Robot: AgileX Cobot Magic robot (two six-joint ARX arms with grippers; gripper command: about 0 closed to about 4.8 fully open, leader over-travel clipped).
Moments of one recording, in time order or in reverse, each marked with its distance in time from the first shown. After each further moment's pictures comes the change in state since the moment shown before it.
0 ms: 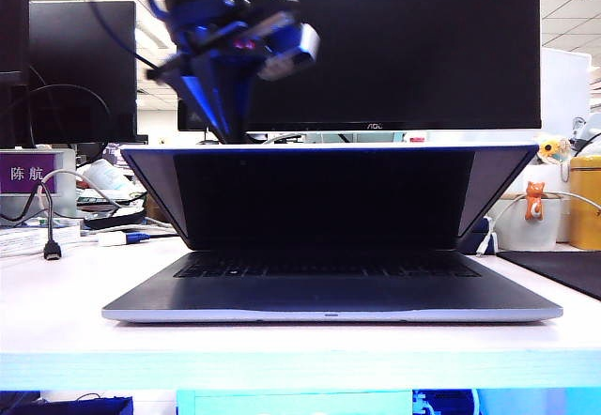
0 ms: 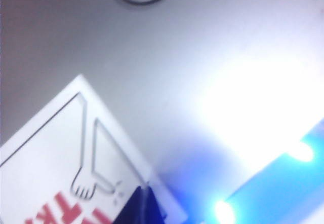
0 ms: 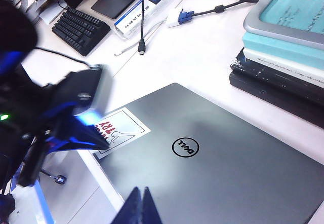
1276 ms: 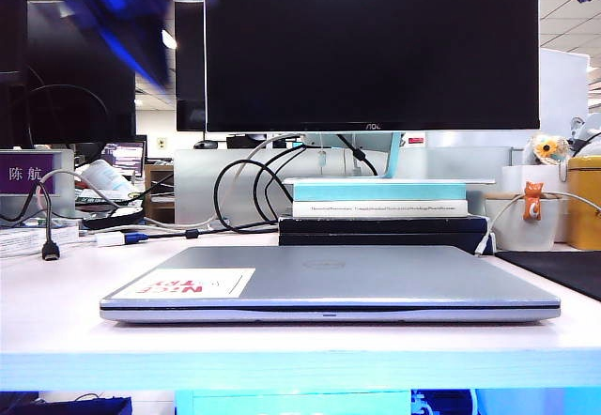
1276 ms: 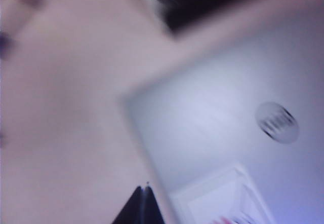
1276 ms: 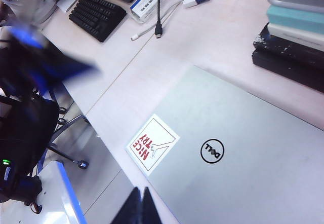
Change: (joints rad) left arm 0.107 -0.493 -0.500 0.576 -0.270 -0.064; right arm 0.001 0.000 0.000 -0.106 -0.052 -0.038
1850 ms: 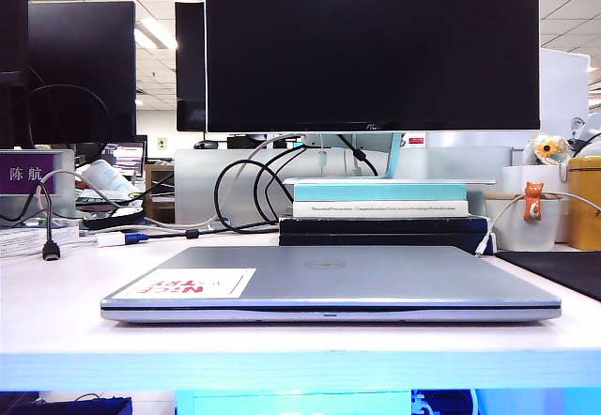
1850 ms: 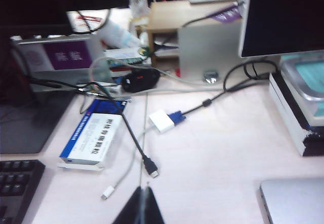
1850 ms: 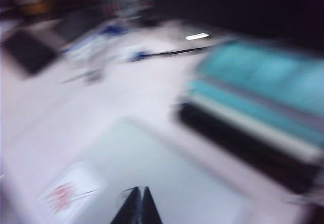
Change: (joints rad) left arm 0.404 -0.587 -0.292 0.230 0.020 0.047; right arm 0.001 -0.103 -0.001 0.237 0.259 0.033
